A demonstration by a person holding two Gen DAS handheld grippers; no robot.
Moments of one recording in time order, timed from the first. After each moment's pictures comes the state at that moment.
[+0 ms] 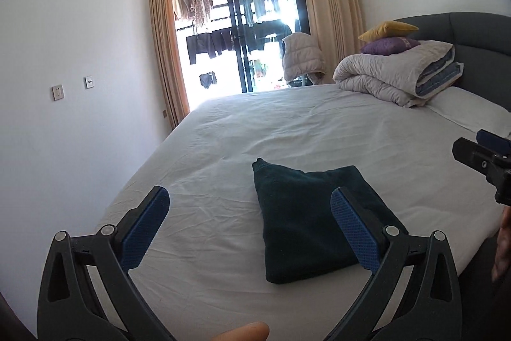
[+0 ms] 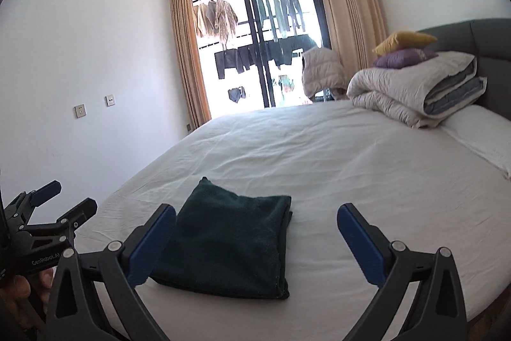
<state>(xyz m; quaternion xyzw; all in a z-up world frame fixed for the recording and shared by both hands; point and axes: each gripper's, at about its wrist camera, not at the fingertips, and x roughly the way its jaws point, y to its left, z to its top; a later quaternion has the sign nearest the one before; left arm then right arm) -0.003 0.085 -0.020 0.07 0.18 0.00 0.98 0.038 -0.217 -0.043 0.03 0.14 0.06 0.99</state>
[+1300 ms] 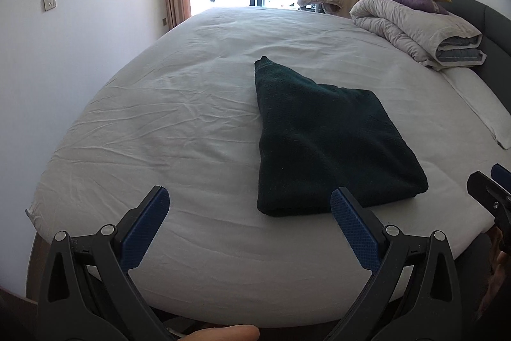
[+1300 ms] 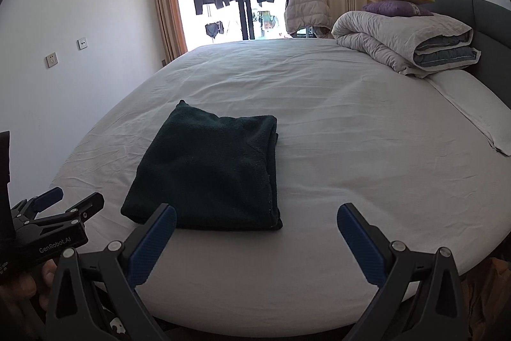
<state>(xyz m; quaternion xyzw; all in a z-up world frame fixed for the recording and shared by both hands) 0.055 0.106 -0.112 -0.01 0.37 0.01 0.93 0.058 -0.200 -0.103 0.02 0.33 0.01 0.94</state>
